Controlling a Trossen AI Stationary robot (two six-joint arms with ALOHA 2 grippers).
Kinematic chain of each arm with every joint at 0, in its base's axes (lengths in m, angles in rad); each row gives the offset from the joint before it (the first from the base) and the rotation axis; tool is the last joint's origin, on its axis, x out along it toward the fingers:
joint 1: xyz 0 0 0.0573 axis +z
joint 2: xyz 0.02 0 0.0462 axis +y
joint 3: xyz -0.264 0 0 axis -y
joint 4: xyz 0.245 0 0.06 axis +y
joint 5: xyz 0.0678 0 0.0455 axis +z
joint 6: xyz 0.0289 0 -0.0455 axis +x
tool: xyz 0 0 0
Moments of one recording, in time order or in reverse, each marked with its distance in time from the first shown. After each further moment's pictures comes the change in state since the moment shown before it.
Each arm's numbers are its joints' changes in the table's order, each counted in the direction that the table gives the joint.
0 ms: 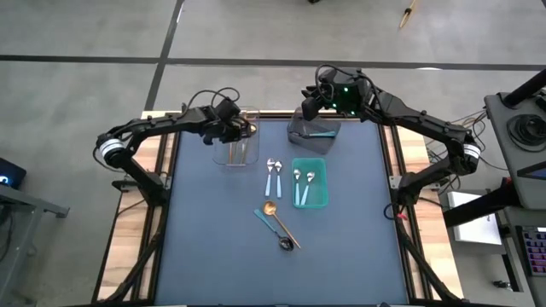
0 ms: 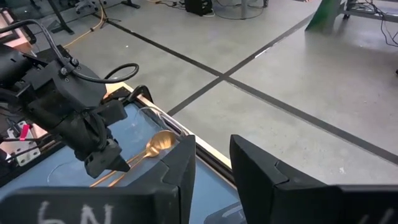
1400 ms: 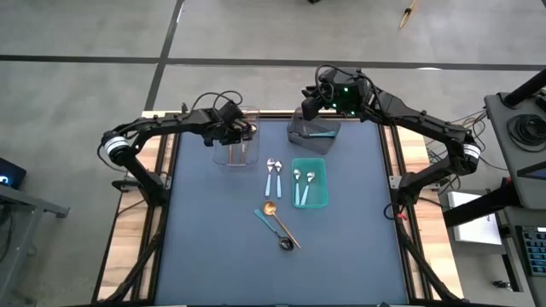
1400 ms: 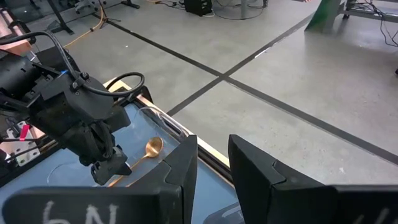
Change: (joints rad) left arm -0.014 0.048 -0.002 0.002 0.034 -0.006; right arm 0.000 0.000 0.000 0.000 -0.001 0.000
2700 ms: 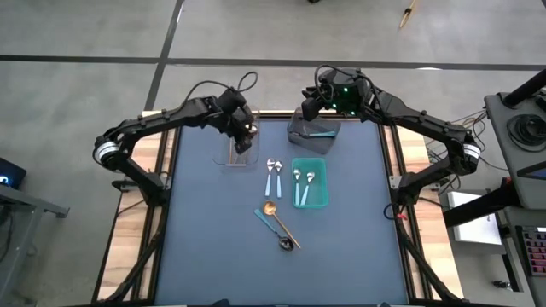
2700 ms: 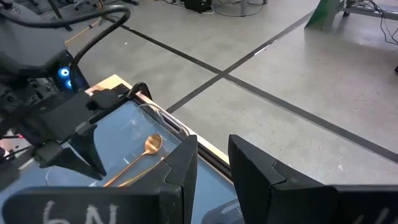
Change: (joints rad) left arm -0.073 -0.076 0.254 0.185 -0.196 1.052; right arm 0.000 0.000 0.000 0.012 0.001 0.000
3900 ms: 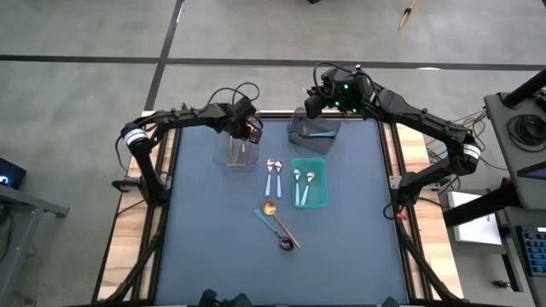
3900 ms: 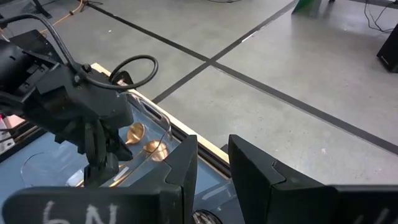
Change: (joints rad) left arm 0.058 0.263 -0.054 -0.135 0.302 -0.615; right arm -0.046 0.000 0.000 0.063 0.000 -0.001
